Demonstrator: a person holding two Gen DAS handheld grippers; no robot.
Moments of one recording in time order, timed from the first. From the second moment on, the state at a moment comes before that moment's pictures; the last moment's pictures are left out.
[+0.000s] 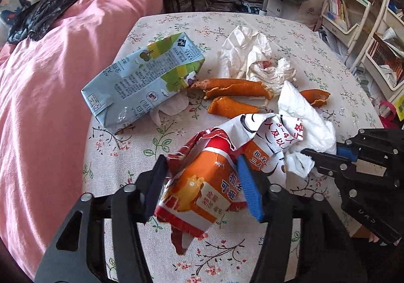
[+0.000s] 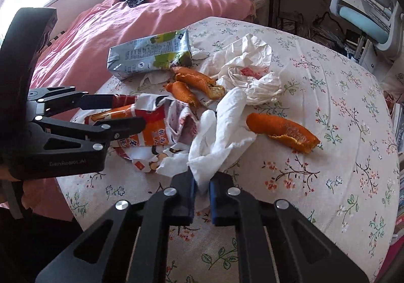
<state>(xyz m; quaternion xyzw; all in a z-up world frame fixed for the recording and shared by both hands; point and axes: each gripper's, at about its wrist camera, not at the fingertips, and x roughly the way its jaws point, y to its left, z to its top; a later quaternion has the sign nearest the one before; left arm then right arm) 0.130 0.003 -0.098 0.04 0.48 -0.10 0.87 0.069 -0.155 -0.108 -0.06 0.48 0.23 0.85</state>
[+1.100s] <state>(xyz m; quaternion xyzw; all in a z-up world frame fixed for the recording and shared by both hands) 0.046 0.062 -0.042 -0.13 0.43 -0.11 0.89 0.017 -0.213 -0.037 0.09 0.39 0.23 0.89</state>
